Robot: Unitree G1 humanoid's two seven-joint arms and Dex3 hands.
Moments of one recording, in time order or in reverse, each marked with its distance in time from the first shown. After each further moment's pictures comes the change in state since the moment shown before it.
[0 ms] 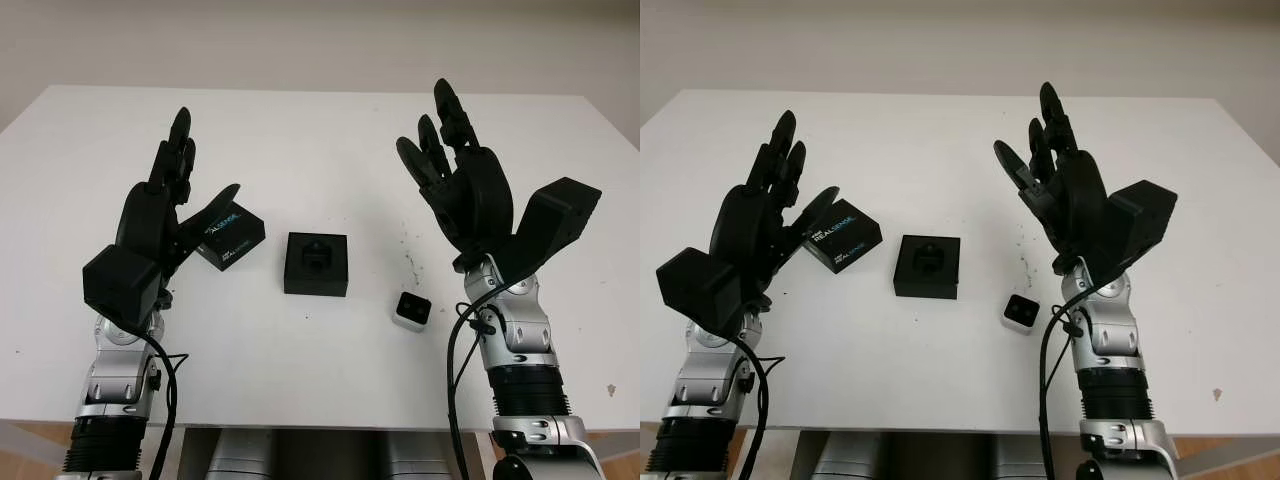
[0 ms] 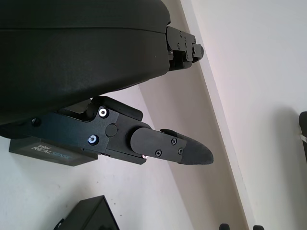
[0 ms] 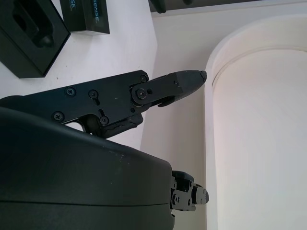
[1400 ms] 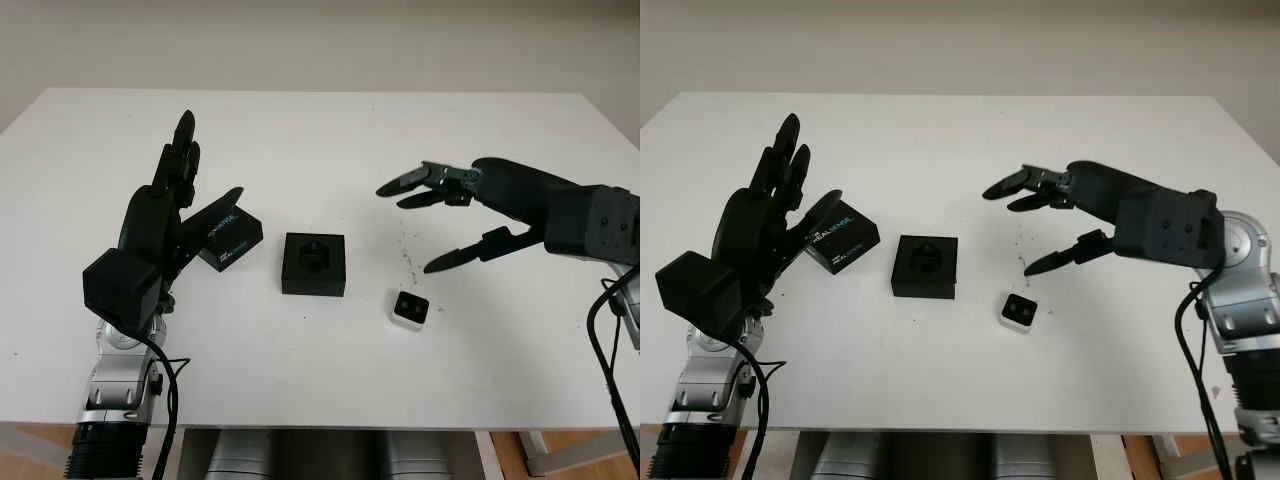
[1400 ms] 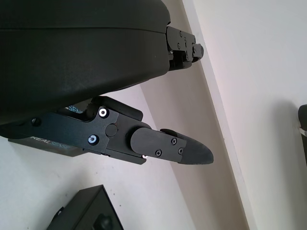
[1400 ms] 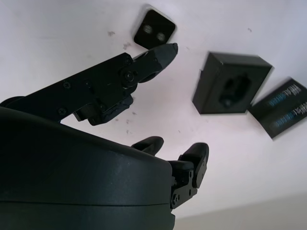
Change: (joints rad) left arm 0.020 -0.002 -0.007 -0.037 -0.016 0.022 -0.017; right arm -0.026 -0.667 0.201 -0.134 -0.360 -0.109 0.663
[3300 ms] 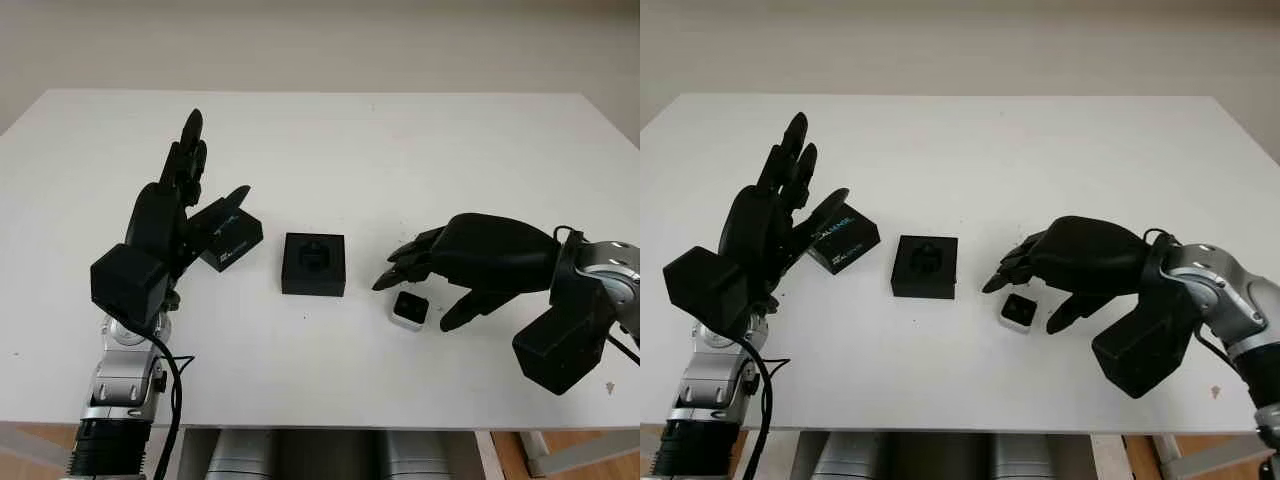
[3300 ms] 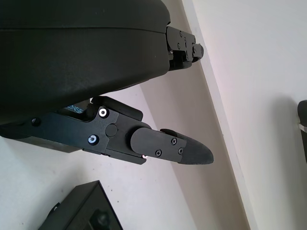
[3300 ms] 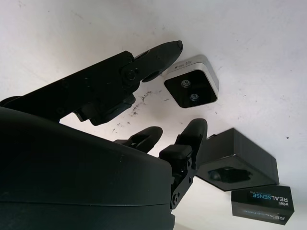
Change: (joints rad) left arm -0.011 -0.003 -0.019 -0.016 0.009 0.026 0.007; right arm -0.023 -0.056 0.175 0.309 -0.403 -0.765 -0.388
